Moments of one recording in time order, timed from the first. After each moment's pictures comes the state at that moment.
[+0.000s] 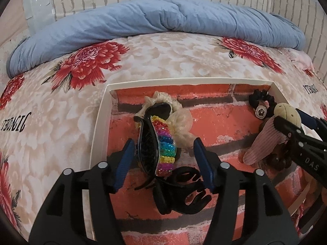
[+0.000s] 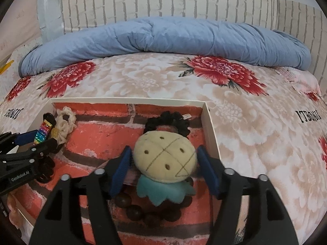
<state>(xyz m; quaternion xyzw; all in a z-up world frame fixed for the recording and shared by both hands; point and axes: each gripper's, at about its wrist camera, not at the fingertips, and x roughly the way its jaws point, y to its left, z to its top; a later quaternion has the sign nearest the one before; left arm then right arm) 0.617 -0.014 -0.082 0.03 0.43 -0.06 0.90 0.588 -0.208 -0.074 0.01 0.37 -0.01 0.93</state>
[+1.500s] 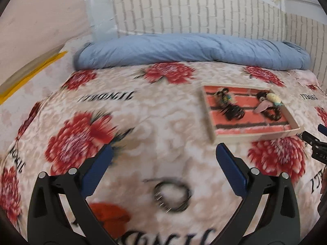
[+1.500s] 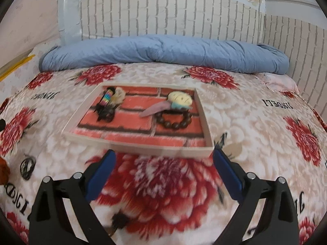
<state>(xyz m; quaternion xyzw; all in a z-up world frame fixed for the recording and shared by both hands) 0.353 0.148 0.018 0.02 0.34 0.05 0.94 0.367 -0.157 -0.013 -0.01 0.34 -0.01 0.94</state>
